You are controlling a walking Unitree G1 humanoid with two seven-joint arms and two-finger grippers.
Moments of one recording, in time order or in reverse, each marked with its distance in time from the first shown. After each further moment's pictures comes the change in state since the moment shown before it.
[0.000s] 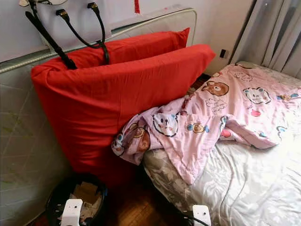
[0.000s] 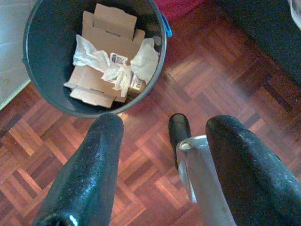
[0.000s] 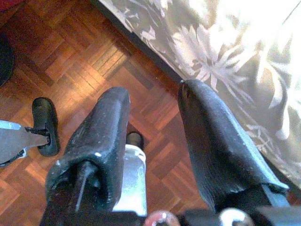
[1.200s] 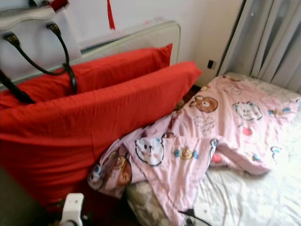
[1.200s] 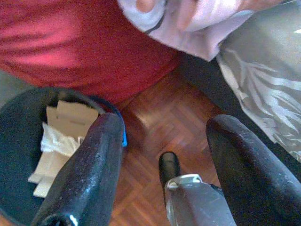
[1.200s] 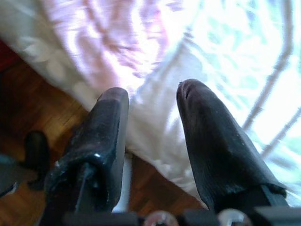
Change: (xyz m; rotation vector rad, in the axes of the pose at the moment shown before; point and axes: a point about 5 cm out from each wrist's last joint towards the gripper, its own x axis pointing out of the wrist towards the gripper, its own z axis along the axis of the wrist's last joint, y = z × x) left arm 0.002 0.000 0.015 -0.008 -0.059 -0.009; right arm 0.001 0.005 0.007 0.026 -0.055 0.019
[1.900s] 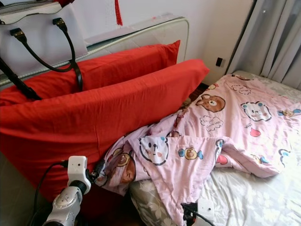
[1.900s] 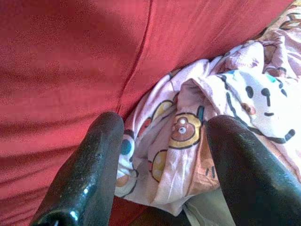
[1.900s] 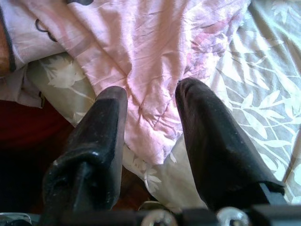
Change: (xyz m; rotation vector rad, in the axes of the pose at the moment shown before) left arm -0.011 -0.019 0.103 -0.046 -0.600 -0.140; right arm -0.008 0.000 0.014 0.161 -0.280 0.058
